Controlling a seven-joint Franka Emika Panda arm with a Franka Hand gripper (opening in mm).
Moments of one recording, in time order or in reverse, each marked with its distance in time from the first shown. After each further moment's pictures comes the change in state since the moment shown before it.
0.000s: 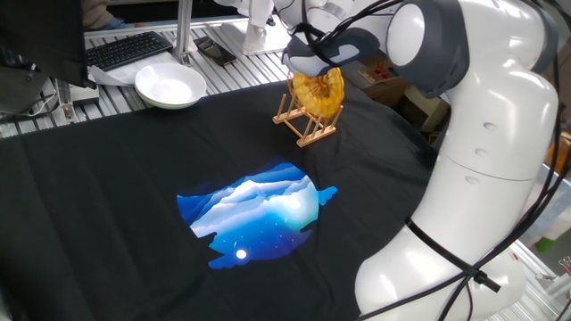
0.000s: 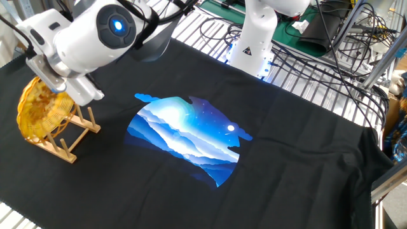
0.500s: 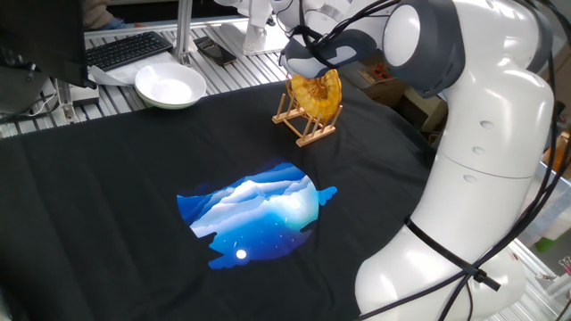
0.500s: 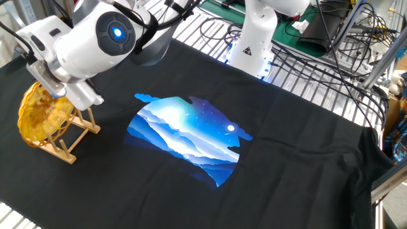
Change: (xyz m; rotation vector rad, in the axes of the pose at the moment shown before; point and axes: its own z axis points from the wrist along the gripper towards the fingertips) arm -0.003 0.007 0.004 -0.006 0.000 0.010
